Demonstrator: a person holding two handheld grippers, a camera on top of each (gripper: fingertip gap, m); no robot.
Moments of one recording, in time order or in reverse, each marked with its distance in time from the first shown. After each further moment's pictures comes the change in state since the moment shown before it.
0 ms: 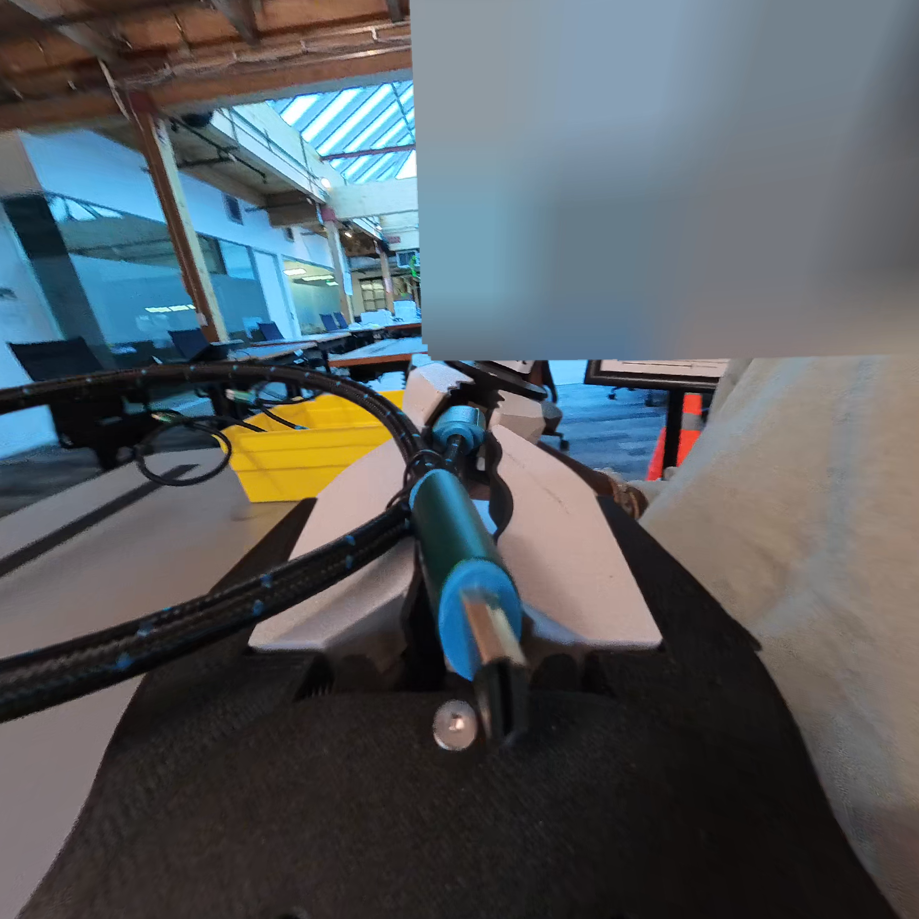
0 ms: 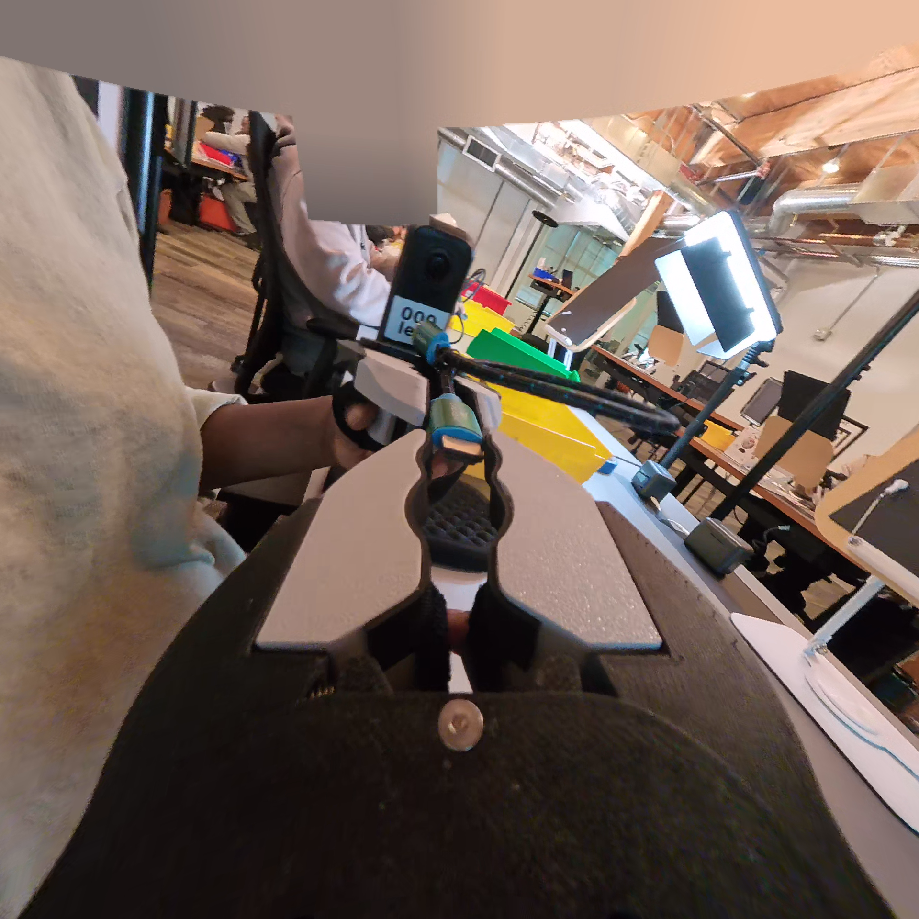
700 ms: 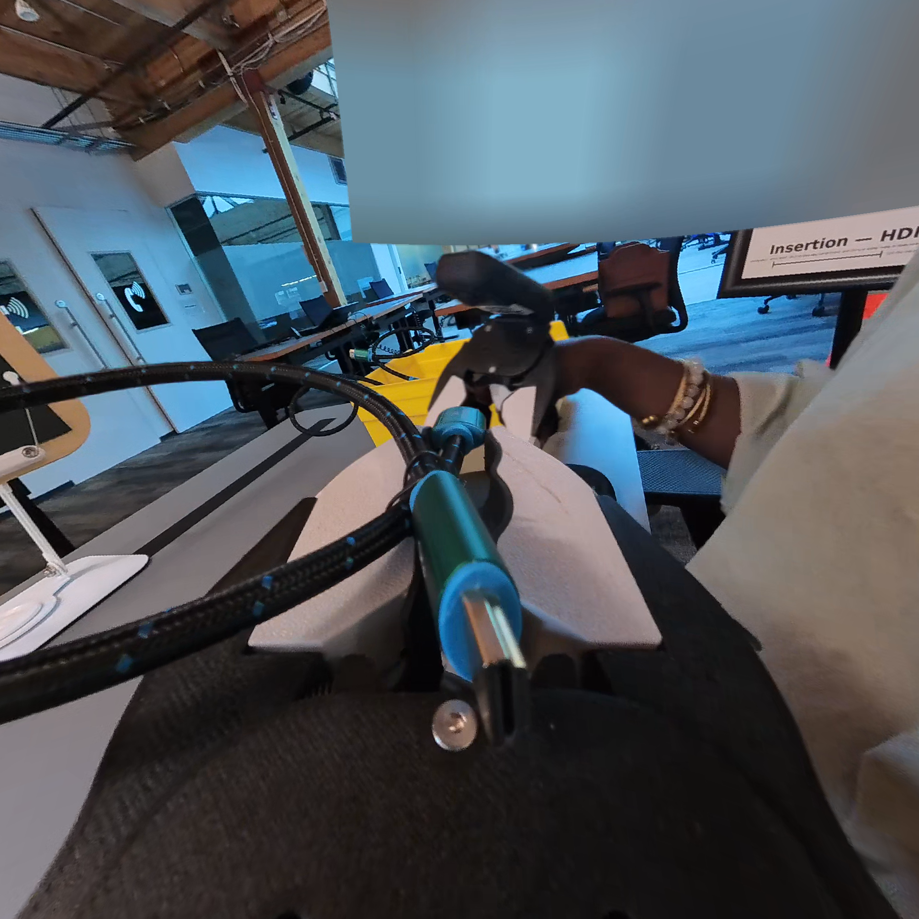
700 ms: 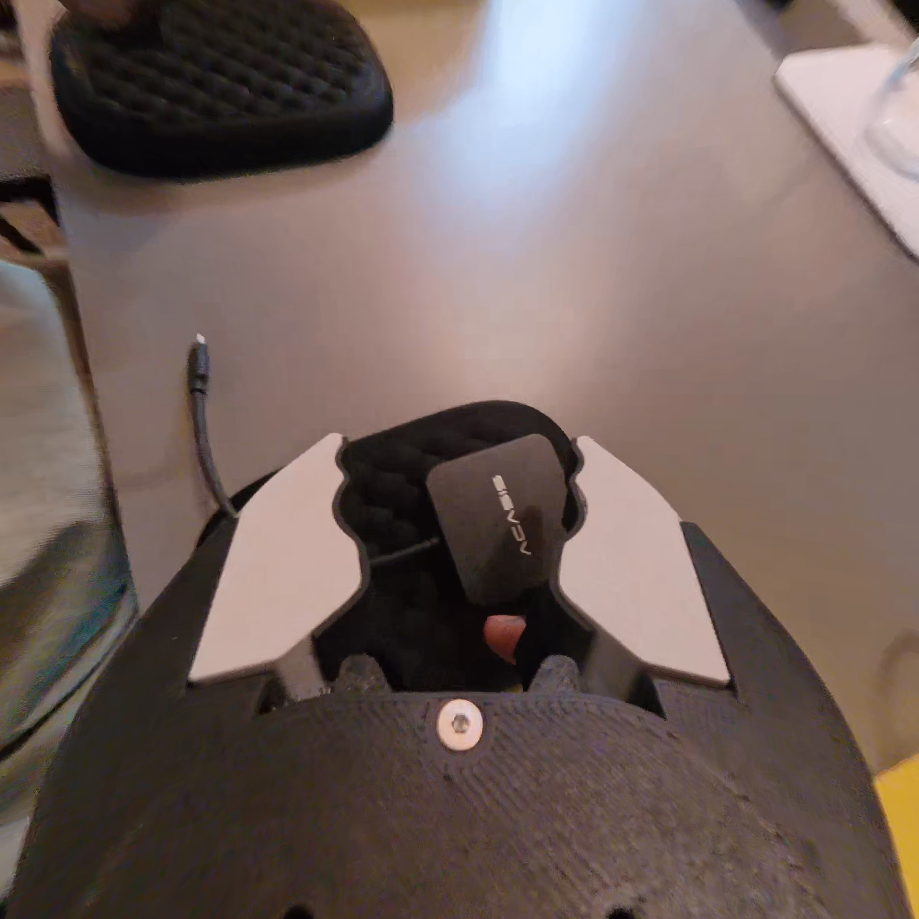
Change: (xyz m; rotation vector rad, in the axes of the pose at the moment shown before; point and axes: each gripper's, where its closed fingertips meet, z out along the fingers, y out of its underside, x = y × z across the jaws) left arm -0.035 0.011 -0.025 -0.143 -0.212 0.192; right arm 0.050 0.149 -0.096 -0.880 0.117 0.361
